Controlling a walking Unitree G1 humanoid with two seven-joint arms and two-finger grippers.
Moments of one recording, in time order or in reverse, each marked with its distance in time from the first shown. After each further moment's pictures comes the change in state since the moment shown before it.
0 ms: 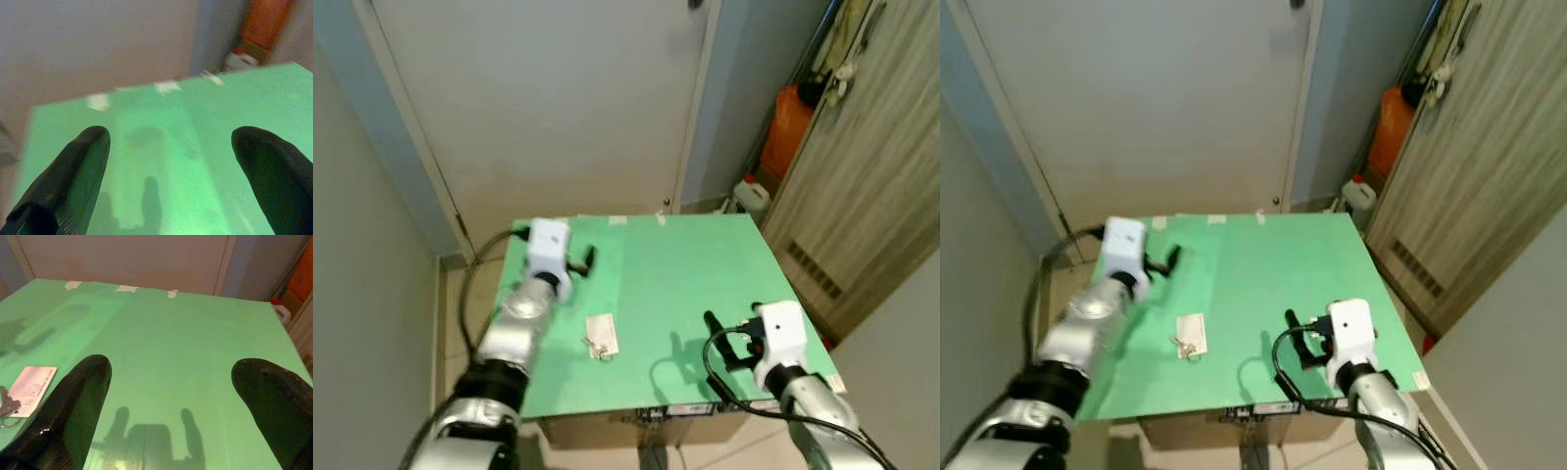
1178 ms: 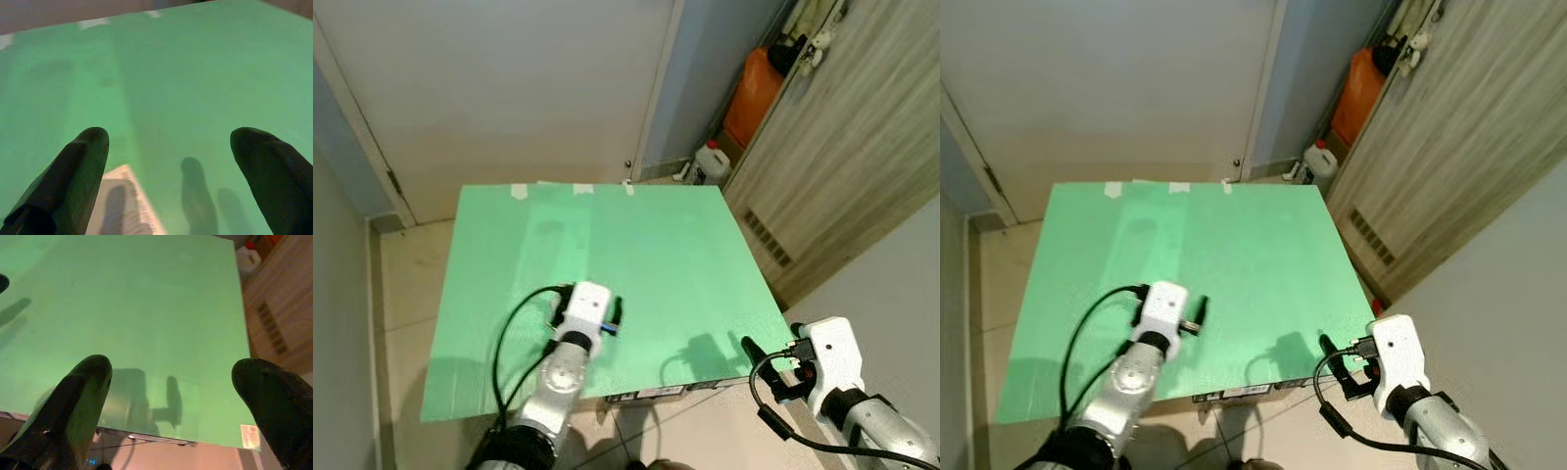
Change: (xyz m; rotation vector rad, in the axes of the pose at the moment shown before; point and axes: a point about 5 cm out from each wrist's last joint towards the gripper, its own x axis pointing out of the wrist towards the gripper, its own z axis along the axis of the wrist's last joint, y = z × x) left arm -0.028 -0.050 -0.063 0.154 -0.028 0.040; right arm -0.048 -0.033 0.006 -0.064 0.132 0.031
